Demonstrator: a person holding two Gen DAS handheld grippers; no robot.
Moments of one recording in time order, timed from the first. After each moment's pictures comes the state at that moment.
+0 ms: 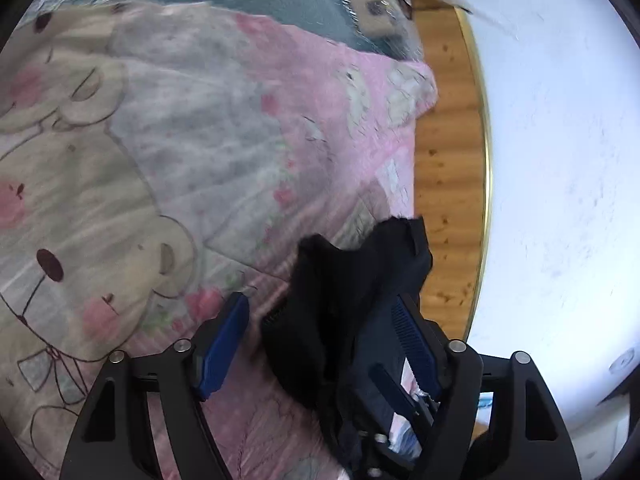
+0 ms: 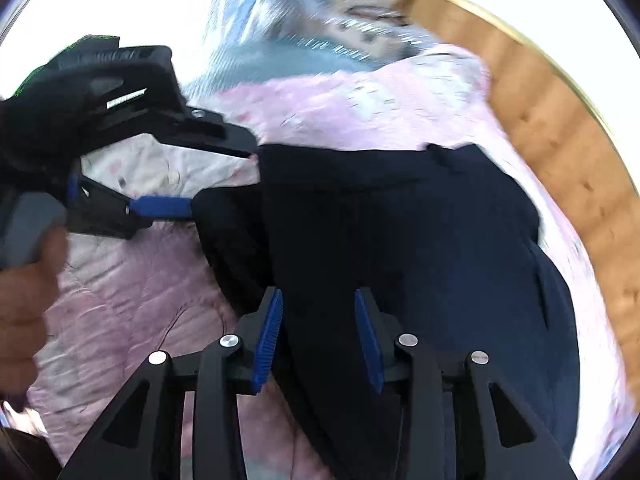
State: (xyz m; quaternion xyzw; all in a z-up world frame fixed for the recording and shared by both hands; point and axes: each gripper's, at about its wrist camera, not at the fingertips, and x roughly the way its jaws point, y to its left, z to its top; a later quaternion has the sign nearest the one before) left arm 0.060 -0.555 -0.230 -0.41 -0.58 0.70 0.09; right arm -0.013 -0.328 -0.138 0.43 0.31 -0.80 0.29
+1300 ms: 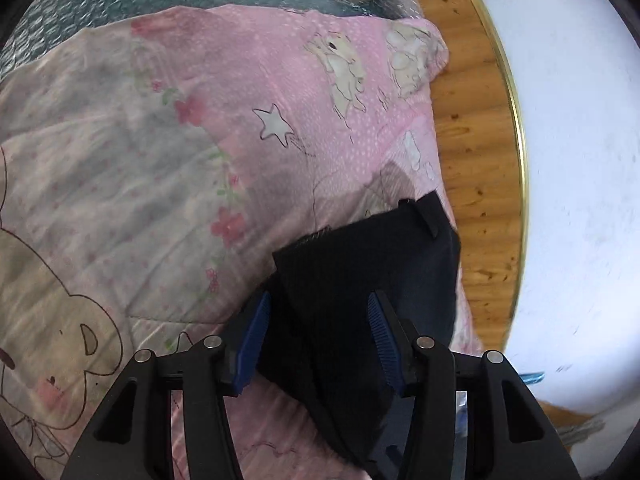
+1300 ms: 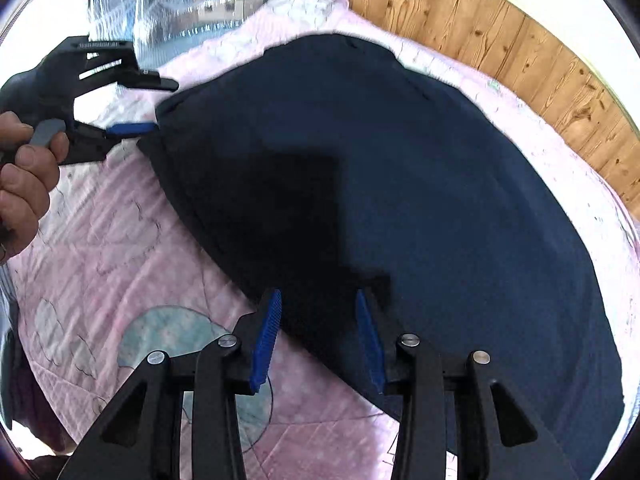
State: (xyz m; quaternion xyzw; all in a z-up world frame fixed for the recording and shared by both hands) left arm -0.089 -0.519 -0.229 -0.46 -0.53 0.71 0.08; right arm 0.011 -0.195 -0.118 0.50 0.15 -0.84 0.15
